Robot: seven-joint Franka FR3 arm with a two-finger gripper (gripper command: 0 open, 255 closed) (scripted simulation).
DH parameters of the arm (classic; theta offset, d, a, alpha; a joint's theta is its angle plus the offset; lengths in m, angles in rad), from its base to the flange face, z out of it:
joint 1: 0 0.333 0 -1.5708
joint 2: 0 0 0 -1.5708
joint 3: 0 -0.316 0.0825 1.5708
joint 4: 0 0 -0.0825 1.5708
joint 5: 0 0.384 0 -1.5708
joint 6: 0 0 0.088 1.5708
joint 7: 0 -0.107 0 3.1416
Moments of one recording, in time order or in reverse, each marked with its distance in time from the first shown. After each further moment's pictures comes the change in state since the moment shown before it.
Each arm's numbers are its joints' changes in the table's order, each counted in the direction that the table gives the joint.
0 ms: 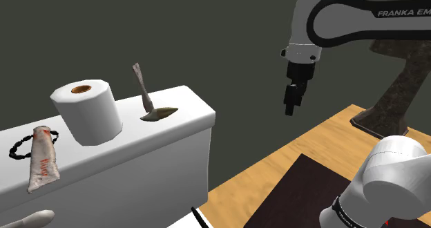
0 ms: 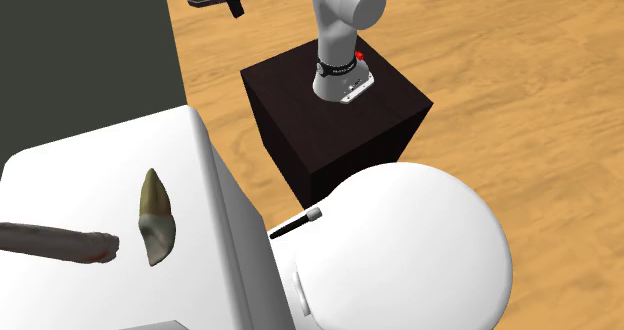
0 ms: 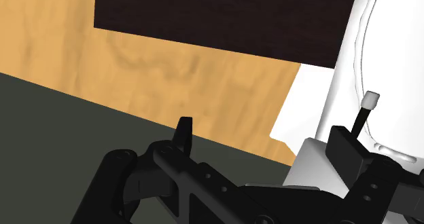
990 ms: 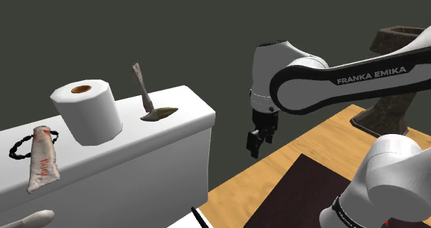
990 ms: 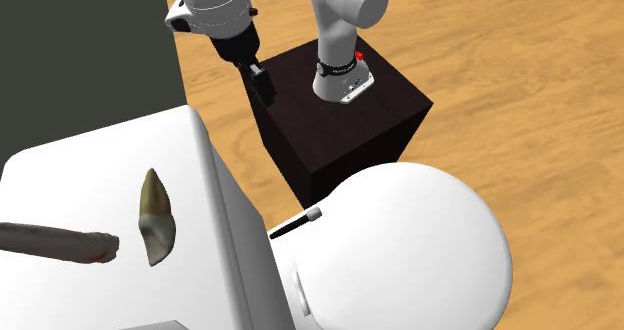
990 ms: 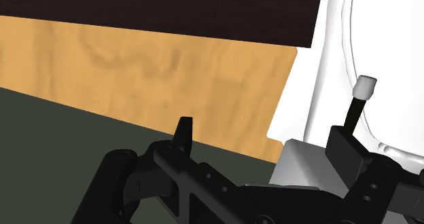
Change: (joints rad) arm 0.099 0.138 -0.289 0.181 0.164 -0.354 -0.314
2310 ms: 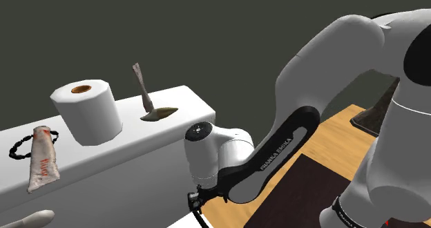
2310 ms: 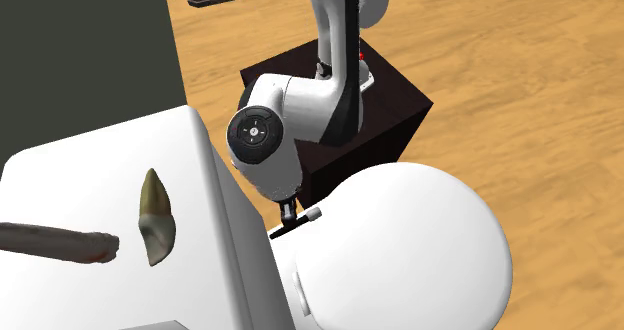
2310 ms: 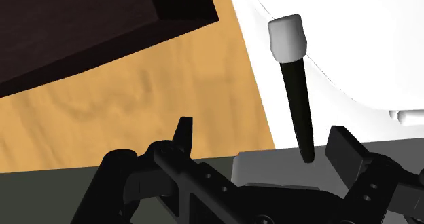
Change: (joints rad) arm 0.030 0.793 -0.354 -0.231 -0.341 -0.515 -1.071
